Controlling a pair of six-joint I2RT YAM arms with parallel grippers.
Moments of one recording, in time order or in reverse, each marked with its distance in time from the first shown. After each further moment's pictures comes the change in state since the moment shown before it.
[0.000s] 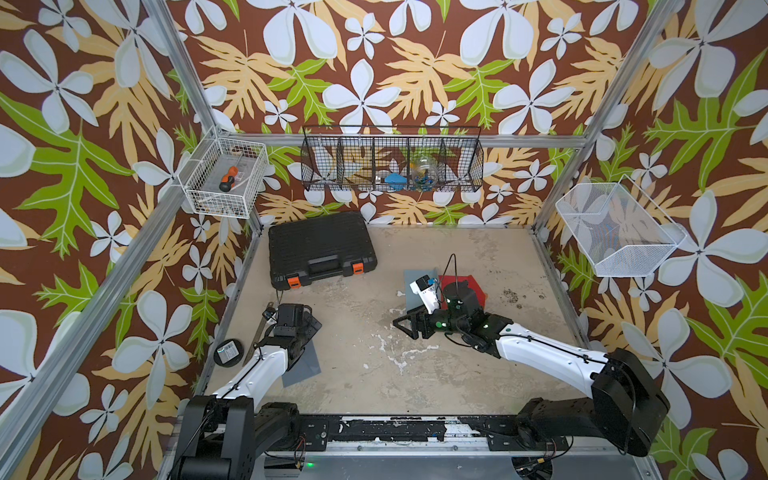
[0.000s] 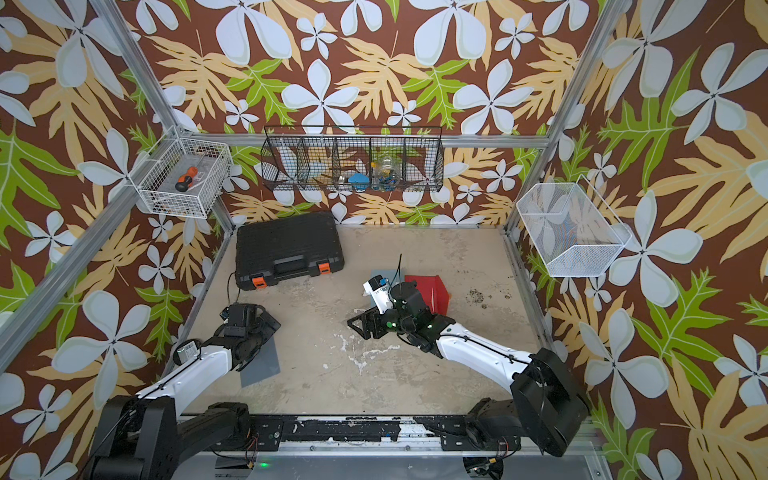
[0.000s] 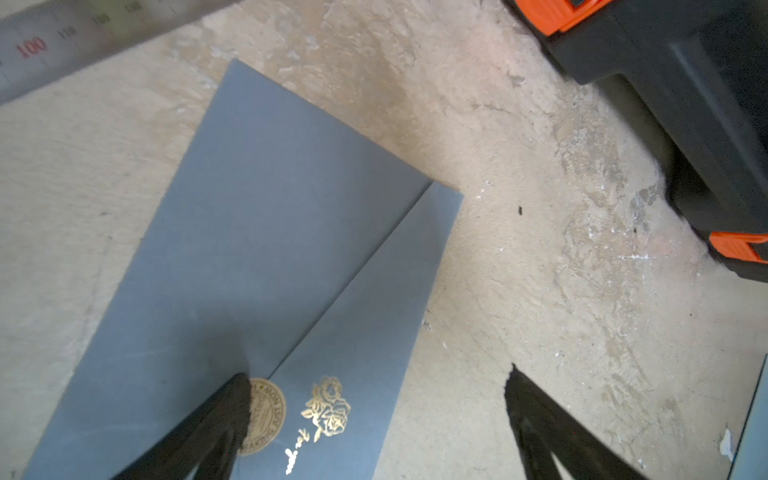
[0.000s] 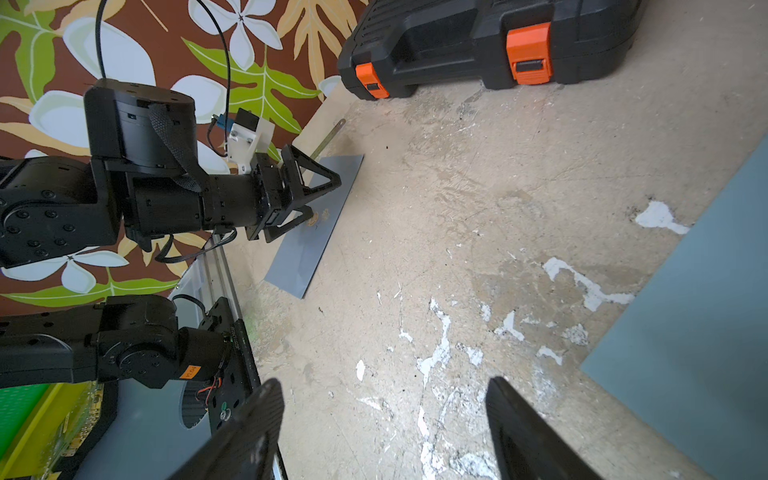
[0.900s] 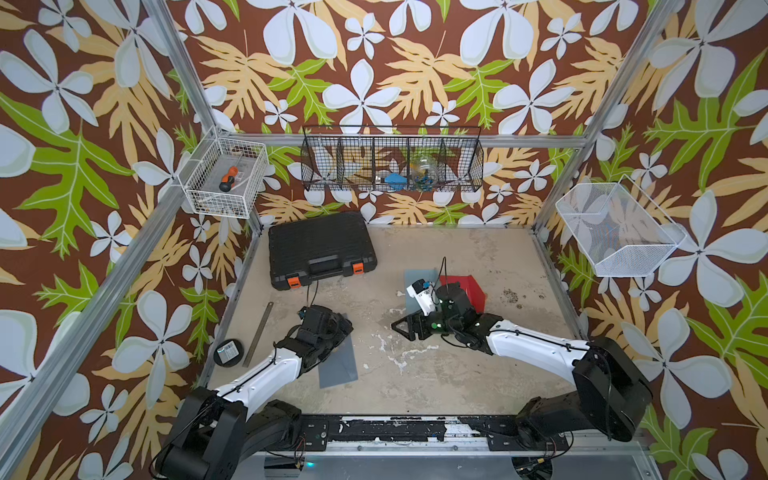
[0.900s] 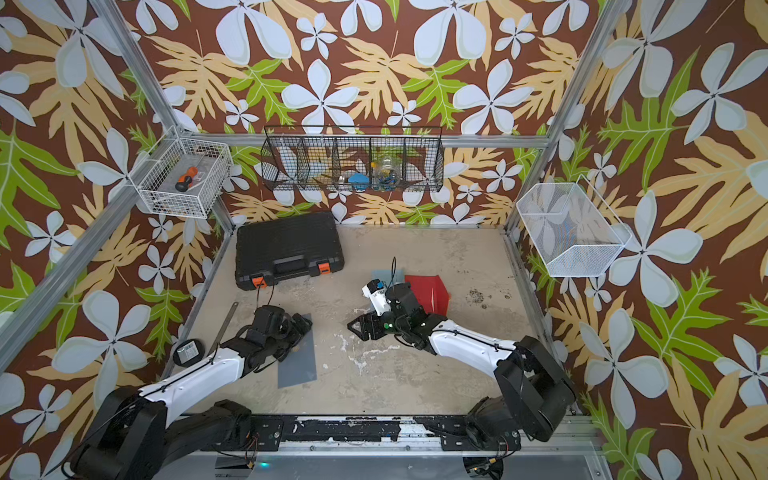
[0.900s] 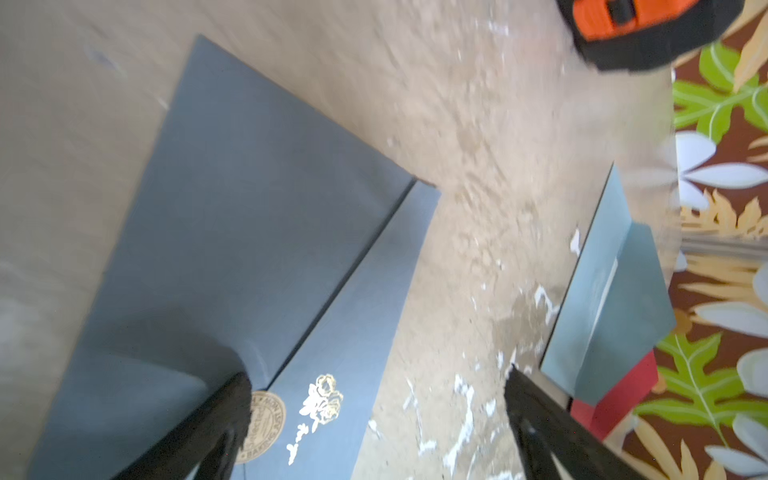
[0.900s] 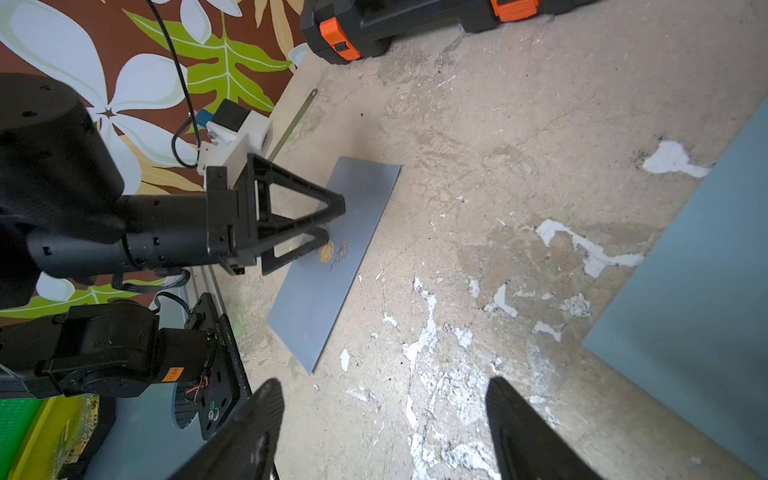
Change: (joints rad) left arm -0.355 -0.009 0.001 0.054 0.213 -0.223; right arm 0.000 0.099 0.006 -0.002 0.005 0.048
